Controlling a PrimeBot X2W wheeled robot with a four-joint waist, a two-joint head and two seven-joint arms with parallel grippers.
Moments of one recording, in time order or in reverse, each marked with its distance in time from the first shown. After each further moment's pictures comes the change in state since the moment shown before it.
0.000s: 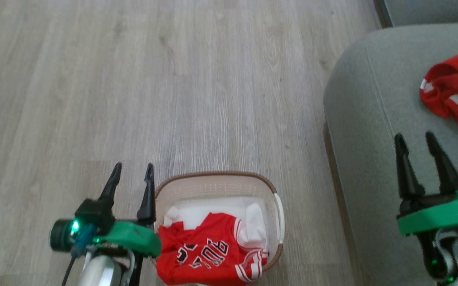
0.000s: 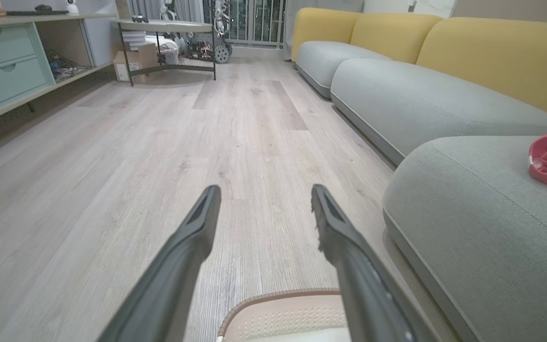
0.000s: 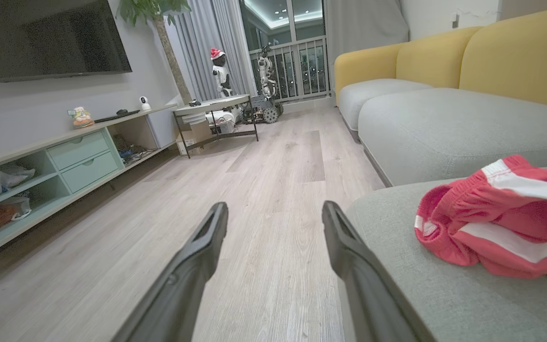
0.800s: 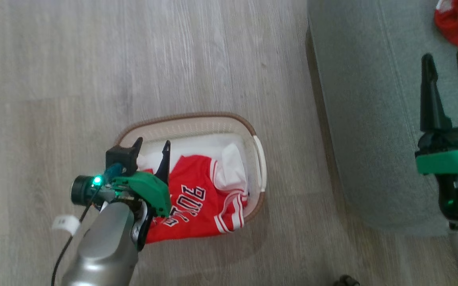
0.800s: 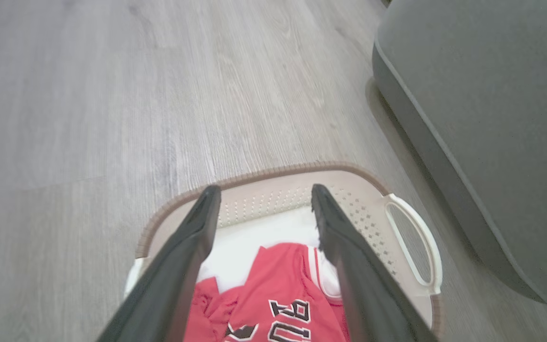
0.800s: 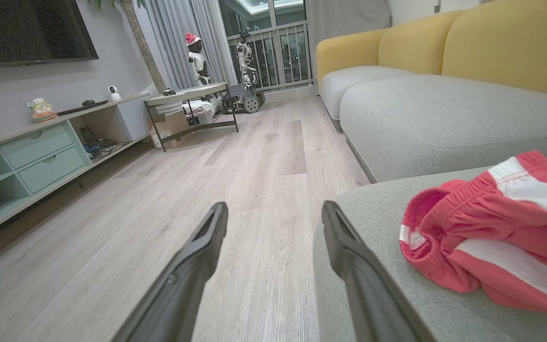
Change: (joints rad) left arm -0.405 -0.024 -0.117 0.561 -0.041 -0.060 0.006; right arm -0.234 -0.048 0.004 -0.077 0.064 0.000 -0.003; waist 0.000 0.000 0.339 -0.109
